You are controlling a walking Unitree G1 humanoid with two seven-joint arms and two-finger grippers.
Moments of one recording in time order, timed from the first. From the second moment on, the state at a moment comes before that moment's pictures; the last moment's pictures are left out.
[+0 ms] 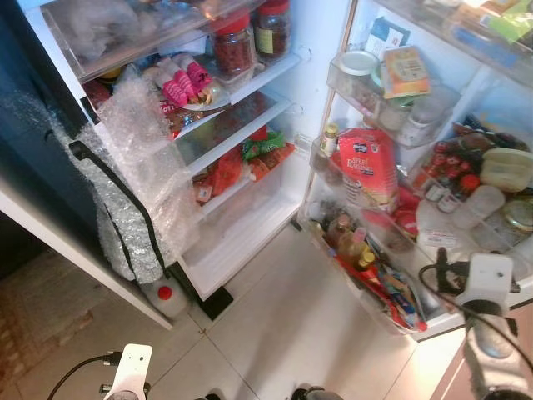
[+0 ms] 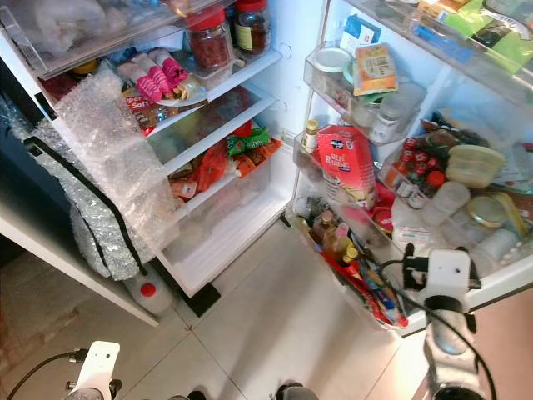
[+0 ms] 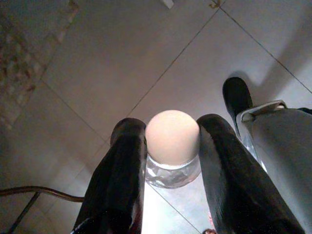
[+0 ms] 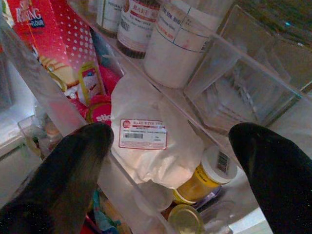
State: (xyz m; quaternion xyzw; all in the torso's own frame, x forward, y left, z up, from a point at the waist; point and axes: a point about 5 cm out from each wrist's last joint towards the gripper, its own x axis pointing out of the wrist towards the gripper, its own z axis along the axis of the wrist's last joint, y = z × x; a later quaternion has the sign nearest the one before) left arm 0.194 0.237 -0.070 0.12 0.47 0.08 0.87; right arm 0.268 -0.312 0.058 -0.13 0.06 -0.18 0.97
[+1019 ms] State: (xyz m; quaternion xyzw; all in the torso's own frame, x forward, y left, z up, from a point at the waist) left arm 0.195 0.238 -0.069 0.12 0.46 0.08 0.87; right arm 0.246 -0.379 0.060 -0.13 0.17 -0.27 0.94
